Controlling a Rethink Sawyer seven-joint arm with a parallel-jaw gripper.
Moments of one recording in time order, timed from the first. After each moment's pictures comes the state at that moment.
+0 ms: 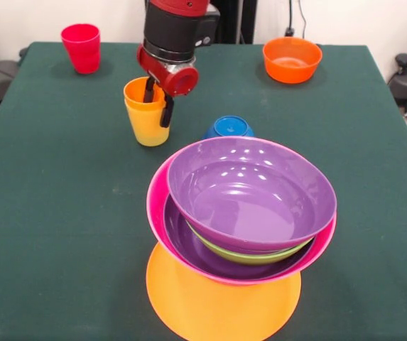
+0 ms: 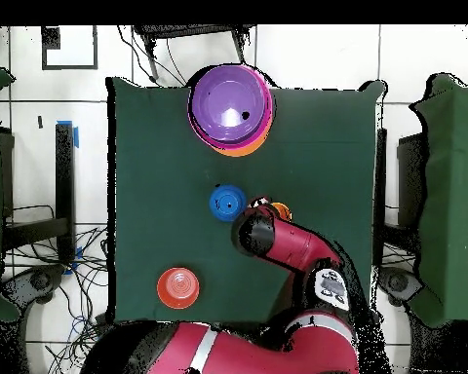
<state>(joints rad) -0.21 -0.46 -0.22 1.77 0.10 0.11 2.34</state>
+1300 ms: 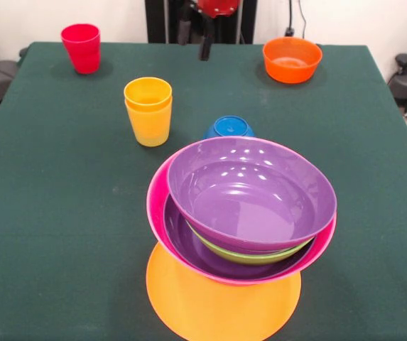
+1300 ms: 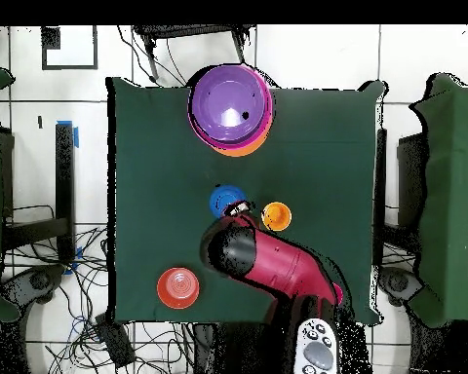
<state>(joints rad) -0.12 -0.76 -0.22 1.93 0.16 0.27 2.34</state>
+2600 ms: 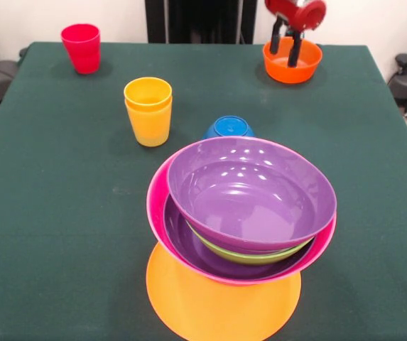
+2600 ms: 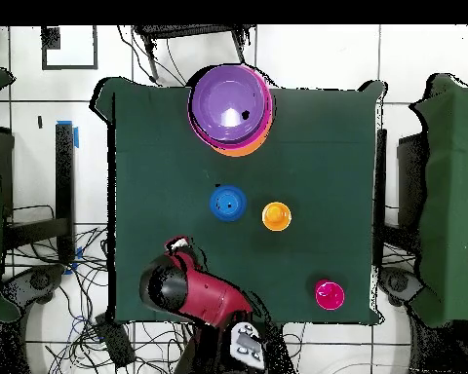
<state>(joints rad) -0.02 -0.69 -0.03 2.21 0.37 -0.05 2.48</state>
